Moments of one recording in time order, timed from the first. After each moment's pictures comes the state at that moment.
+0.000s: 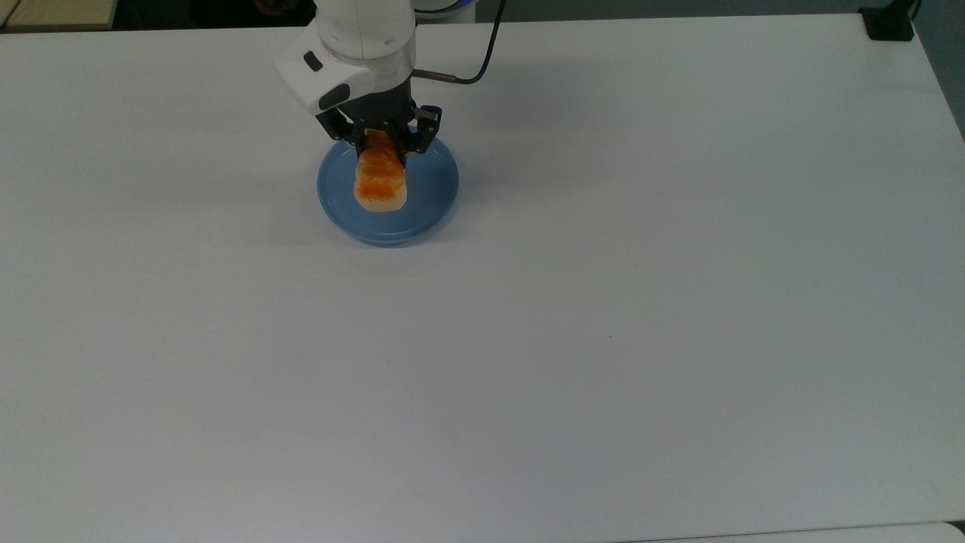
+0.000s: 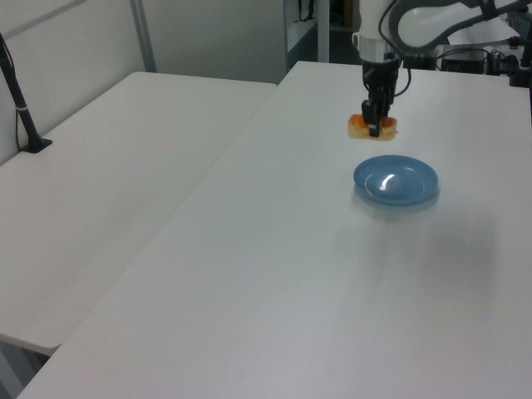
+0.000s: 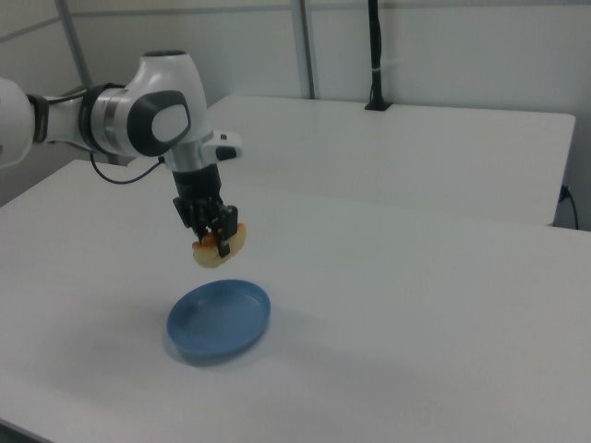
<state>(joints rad) 0.03 0.13 -0.05 -1.85 -0.06 1.96 0.14</state>
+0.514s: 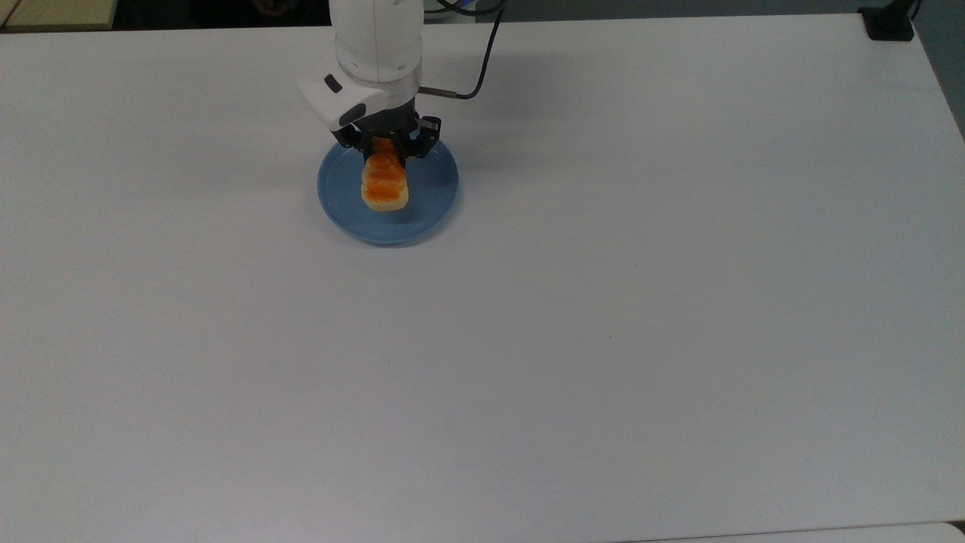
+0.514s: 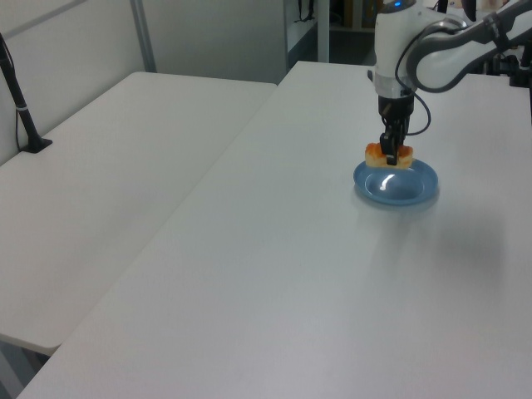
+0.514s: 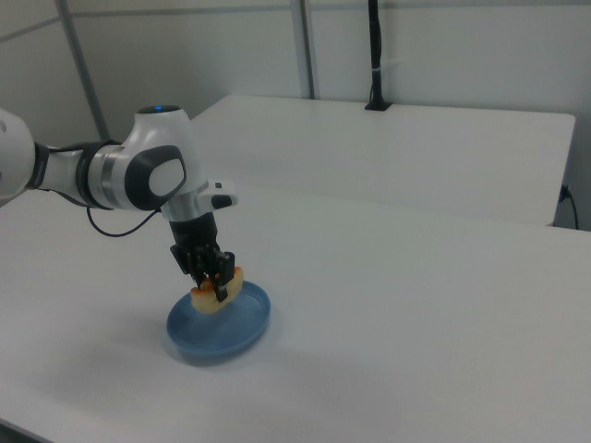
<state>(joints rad) 0.03 0.09 -0.05 -2.09 -0.12 2.14 0.13</state>
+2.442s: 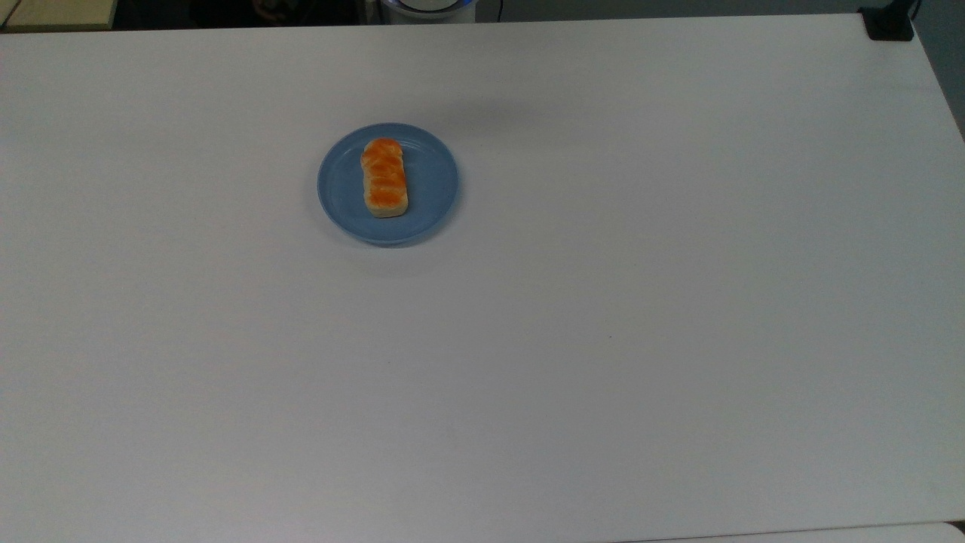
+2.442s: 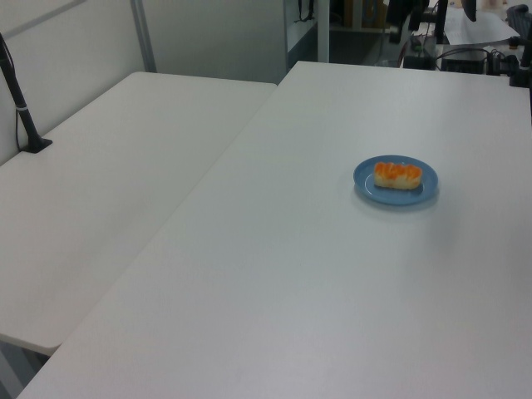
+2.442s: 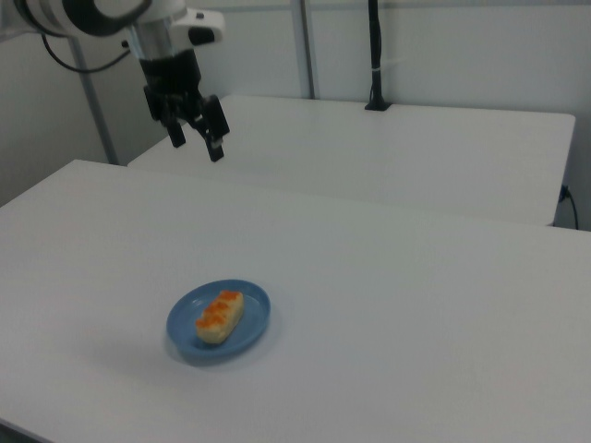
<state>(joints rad) -0.05 -0.03 -0.05 -1.55 -0.01 1.62 0.10</state>
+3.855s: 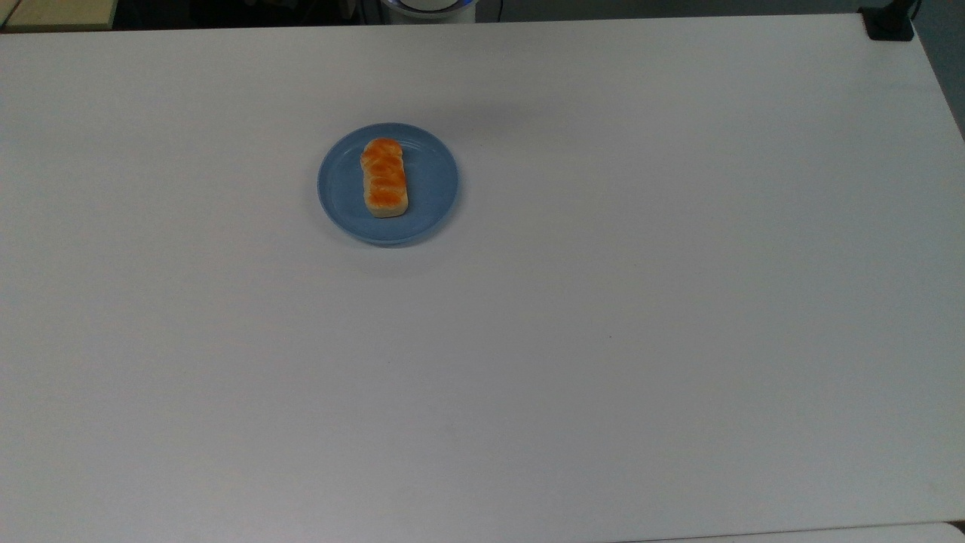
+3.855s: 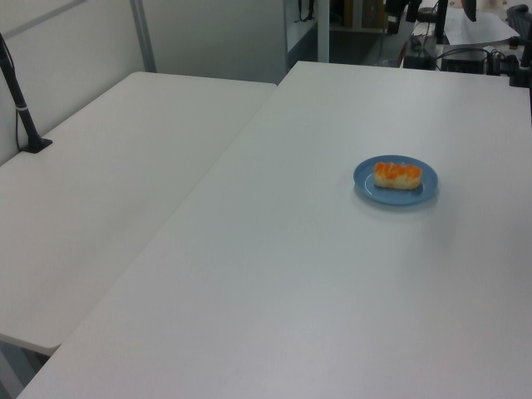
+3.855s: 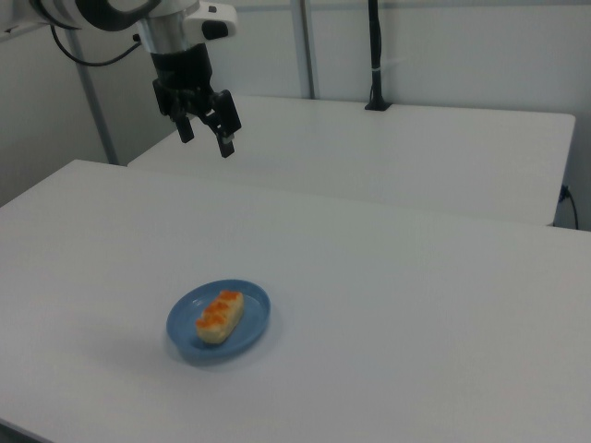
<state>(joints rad) 0.00 0.00 -0.15 -1.51 0.02 1.62 0.05</state>
